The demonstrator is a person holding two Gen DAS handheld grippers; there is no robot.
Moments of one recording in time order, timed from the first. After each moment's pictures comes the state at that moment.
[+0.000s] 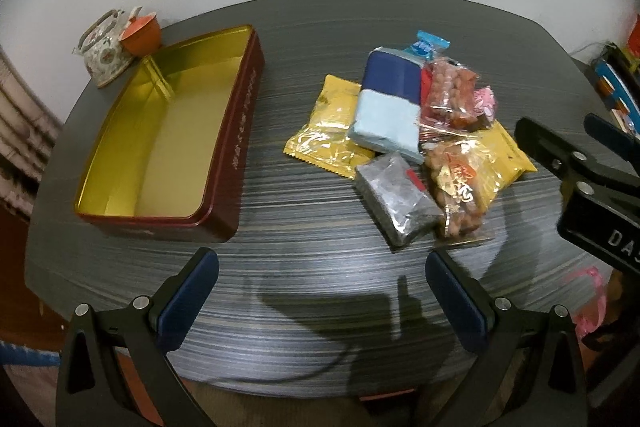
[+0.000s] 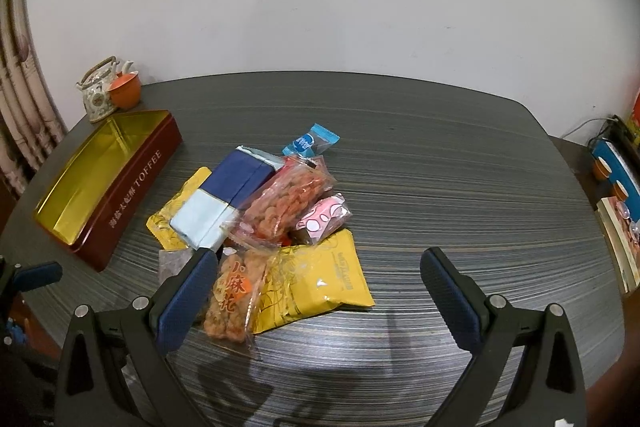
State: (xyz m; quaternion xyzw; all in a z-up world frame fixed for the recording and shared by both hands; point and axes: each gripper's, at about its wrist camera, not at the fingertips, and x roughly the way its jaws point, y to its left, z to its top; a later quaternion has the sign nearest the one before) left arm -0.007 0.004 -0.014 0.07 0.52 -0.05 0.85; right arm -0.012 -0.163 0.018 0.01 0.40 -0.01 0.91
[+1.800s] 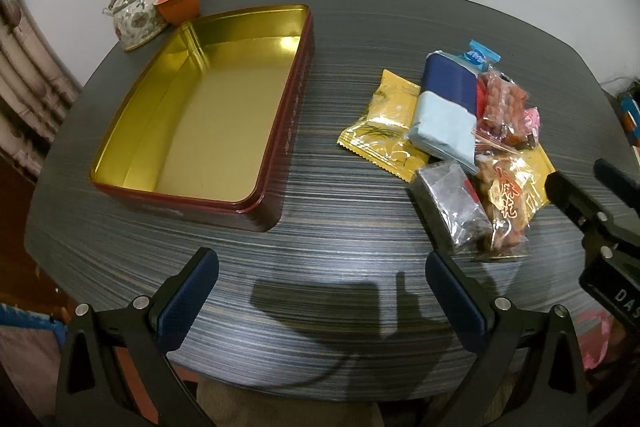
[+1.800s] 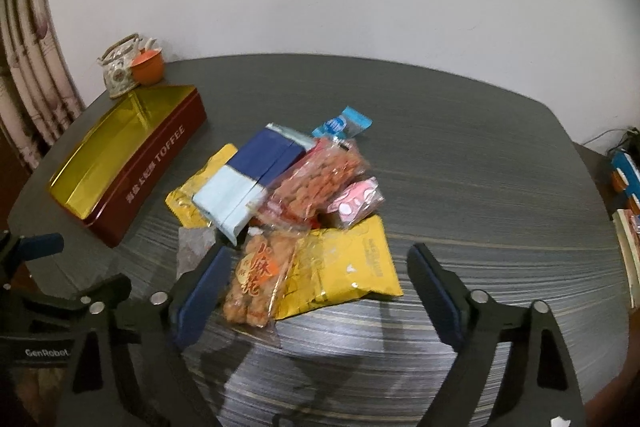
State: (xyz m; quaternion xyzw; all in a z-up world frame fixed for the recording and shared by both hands) left arm 0.004 0.032 -0.022 0.02 0.54 0.00 0.84; right arm -0.010 -0.147 0.006 0.00 0.43 0.03 0.90
